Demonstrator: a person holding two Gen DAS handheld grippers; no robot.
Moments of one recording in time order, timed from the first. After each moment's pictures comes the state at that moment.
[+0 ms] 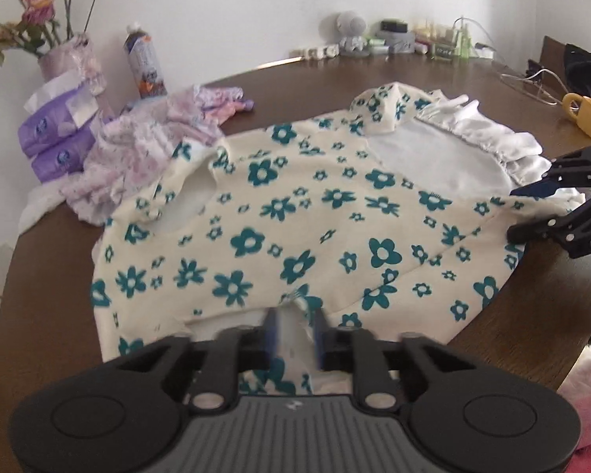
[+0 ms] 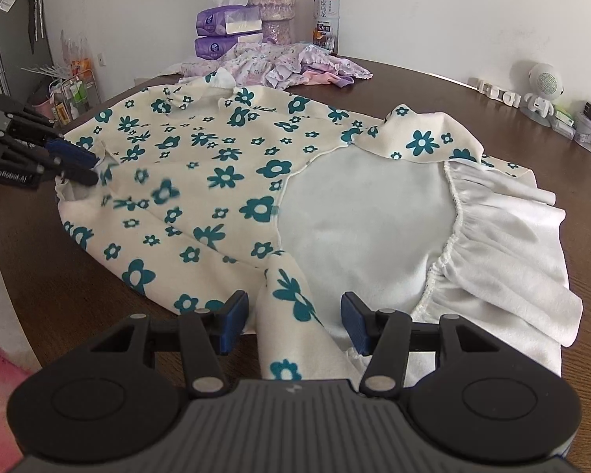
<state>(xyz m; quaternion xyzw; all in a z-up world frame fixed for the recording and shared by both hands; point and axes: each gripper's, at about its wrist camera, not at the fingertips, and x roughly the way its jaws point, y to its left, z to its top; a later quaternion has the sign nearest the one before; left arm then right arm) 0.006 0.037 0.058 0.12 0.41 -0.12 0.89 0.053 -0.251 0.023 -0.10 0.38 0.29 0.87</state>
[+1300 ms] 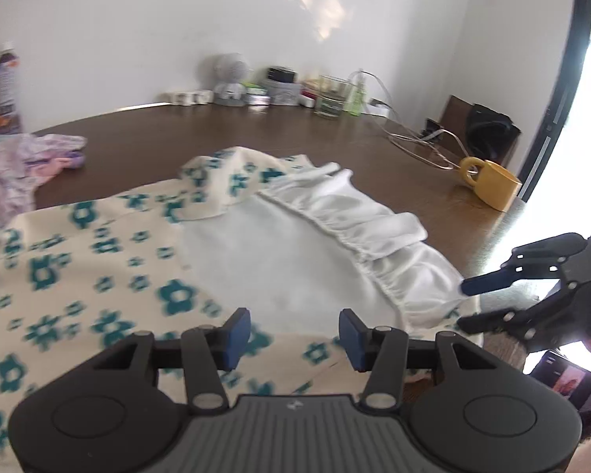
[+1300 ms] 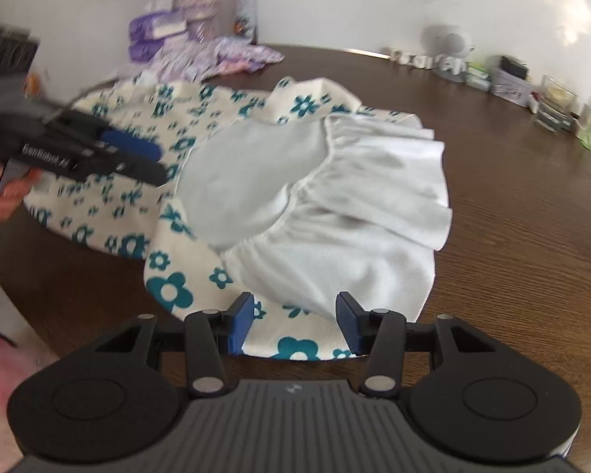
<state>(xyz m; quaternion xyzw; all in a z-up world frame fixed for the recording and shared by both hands) 0.079 -0.088 0.038 0.03 0.36 -0.32 0.88 0.027 -0.339 0.030 -0.10 0.41 0.20 0.88</state>
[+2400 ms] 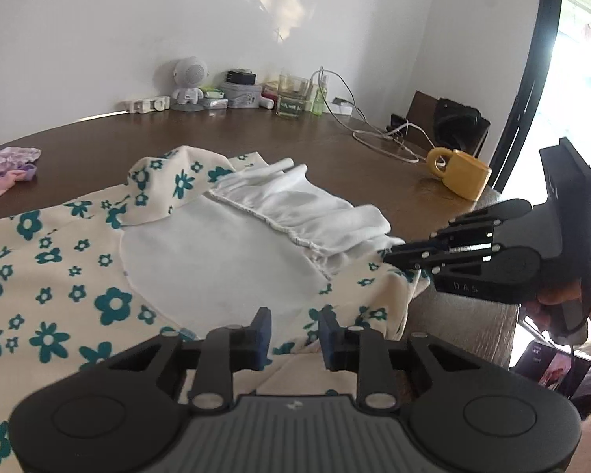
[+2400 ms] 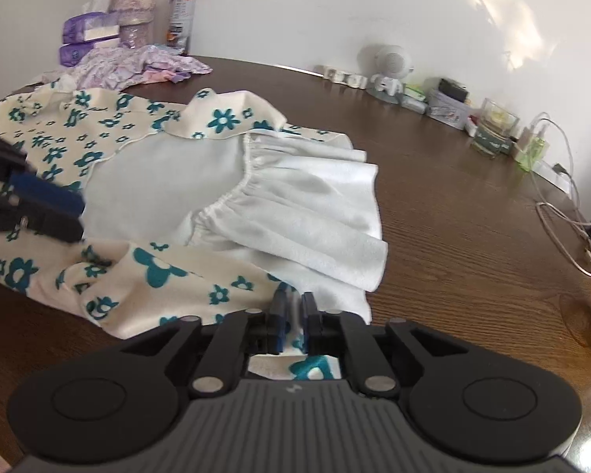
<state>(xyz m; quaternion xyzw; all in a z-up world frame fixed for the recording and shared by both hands) 0.071 -0.111 0.020 0.04 0.35 -0.35 0.87 0.060 -0.341 0.015 -0.12 0.36 0.08 0.92</state>
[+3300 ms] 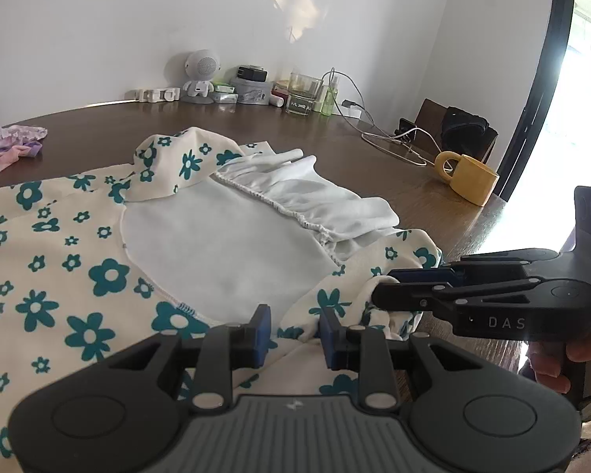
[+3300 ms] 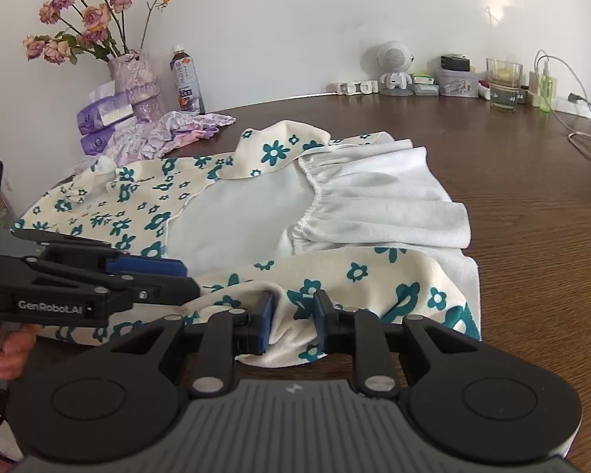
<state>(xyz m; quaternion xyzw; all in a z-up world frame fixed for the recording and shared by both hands) 0.069 -0.102 0.002 0.00 0.34 -0.35 0.87 0.036 -0.316 0.005 0.05 0.32 0.12 0.94</state>
